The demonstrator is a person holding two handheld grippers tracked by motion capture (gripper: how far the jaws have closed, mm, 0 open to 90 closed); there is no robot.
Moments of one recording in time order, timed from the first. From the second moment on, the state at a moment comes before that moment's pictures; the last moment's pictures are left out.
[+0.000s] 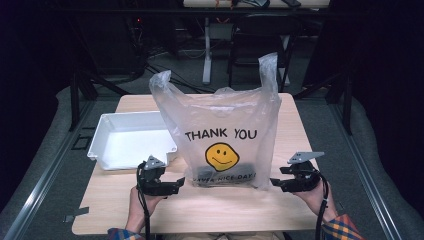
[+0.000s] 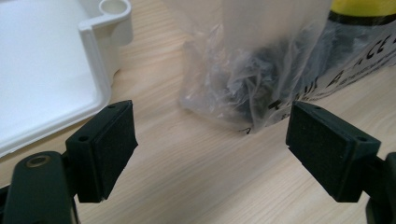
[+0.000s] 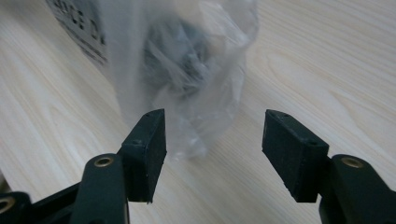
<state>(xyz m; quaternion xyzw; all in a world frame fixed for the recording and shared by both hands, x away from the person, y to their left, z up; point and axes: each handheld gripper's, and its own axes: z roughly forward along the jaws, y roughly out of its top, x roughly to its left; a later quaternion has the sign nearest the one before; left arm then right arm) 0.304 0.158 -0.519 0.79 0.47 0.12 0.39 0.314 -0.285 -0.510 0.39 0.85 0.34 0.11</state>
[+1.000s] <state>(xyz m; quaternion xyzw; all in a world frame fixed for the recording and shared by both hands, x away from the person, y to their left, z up) 0.314 0.116 -0.519 0.81 0.41 0.11 0.41 0.307 -0.257 -0.492 0.36 0.85 0.38 0.12</state>
